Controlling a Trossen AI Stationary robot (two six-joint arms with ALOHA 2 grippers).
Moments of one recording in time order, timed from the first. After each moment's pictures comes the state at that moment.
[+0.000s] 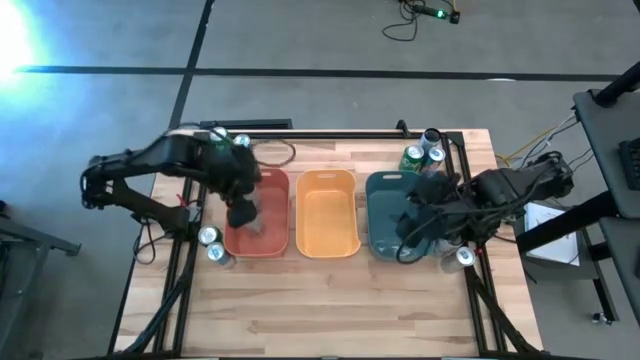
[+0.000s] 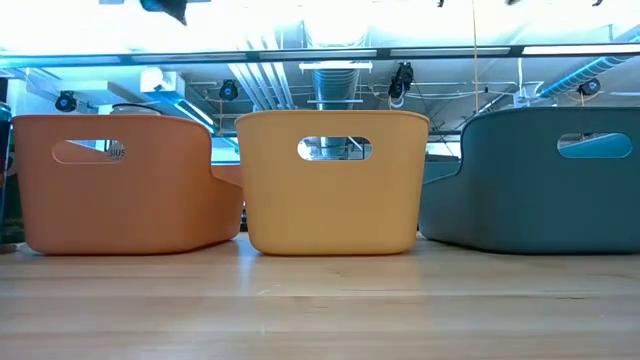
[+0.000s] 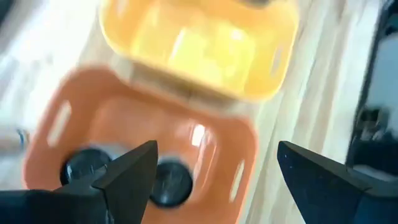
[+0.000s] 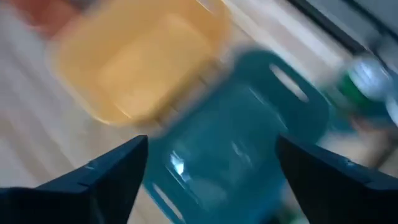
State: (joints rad) left arm 0.05 1.29 1.62 -1.37 0.02 -0.36; right arm 0.39 1.39 1.69 -1.57 0.46 1.06
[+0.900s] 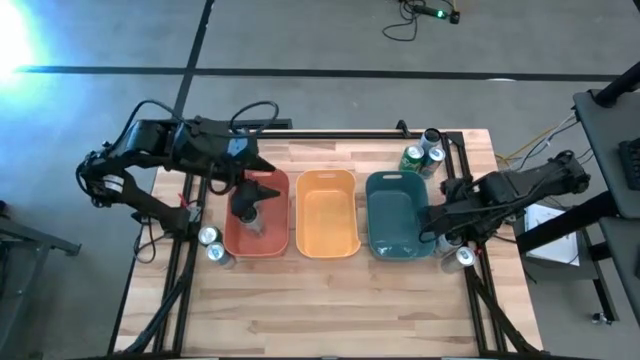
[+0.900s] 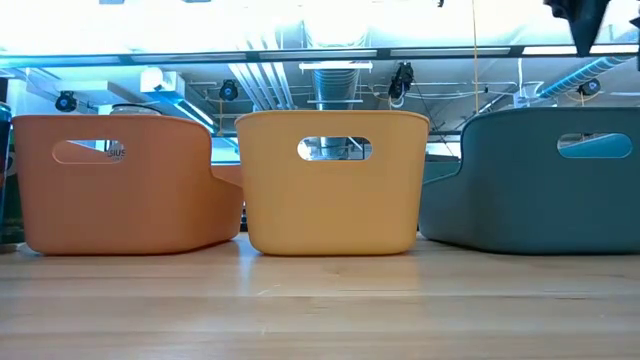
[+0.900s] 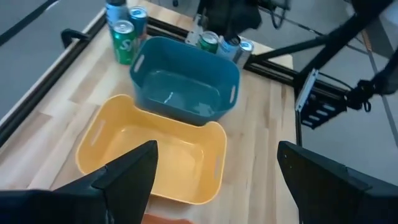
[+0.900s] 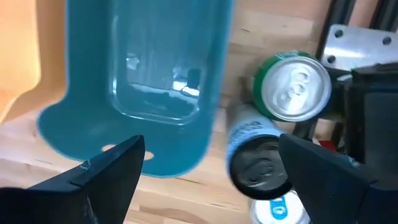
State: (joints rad) left arm -0.07 1.39 1.95 -1.19 -0.08 -0.38; right arm 0.34 1.10 1.20 -1.57 0.10 1.74
